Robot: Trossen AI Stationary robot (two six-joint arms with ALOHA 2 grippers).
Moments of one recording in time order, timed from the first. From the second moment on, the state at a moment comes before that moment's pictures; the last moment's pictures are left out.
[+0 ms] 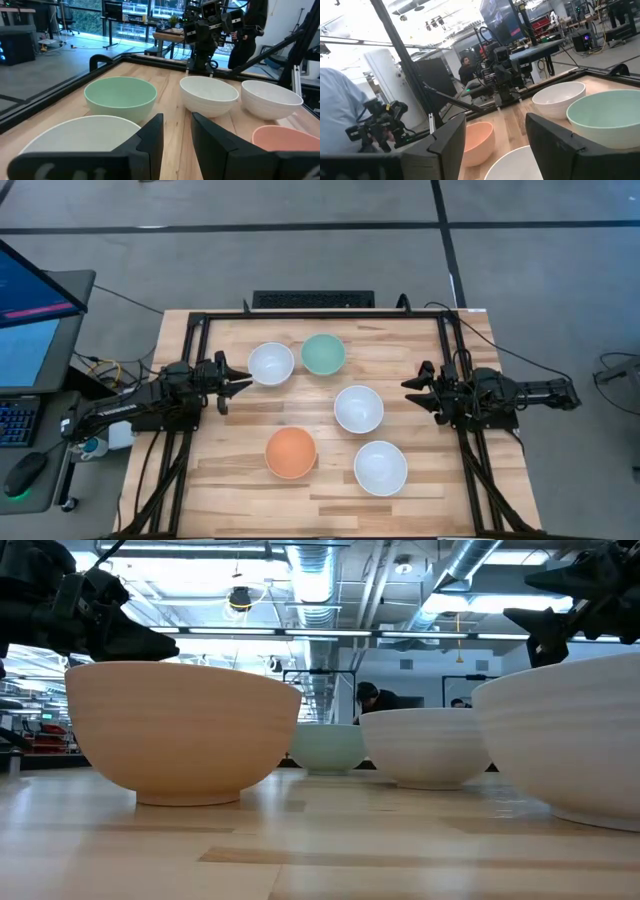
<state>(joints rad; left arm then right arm) 0.32 0.10 0.02 0.01 0.14 -0.12 0.06 0.00 0.01 0.12 0.00 0.37</state>
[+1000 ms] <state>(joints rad) 0.32 0.12 0.02 0.04 -0.13 -1.12 0.06 0.00 0.01 0.29 0.07 0.43</state>
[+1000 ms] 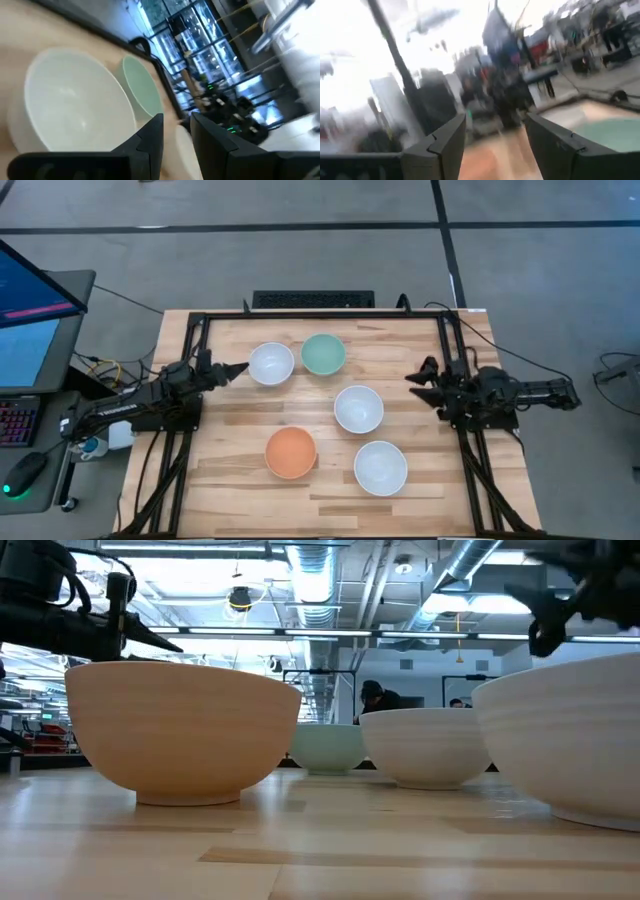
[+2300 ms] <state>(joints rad) 0.28 0.46 0.39 -0.25 0.09 -0.56 -0.04 0.51 0.52 -0.39 0.51 0.53</state>
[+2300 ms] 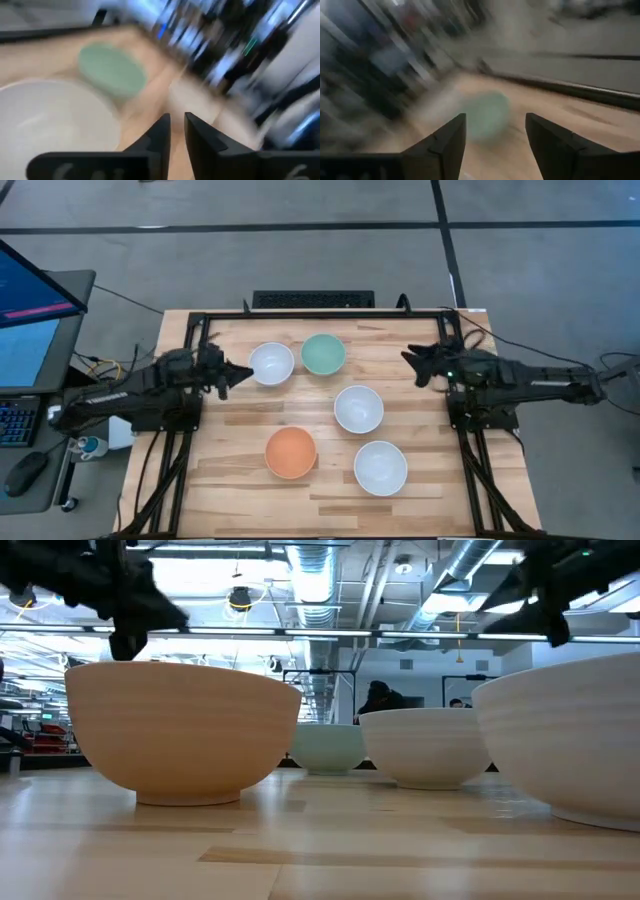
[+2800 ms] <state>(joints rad) 0.23 1.13 0.76 -0.74 0.28 -0.11 -0.18 0.97 0.91 -0.93 0.52 0.45</state>
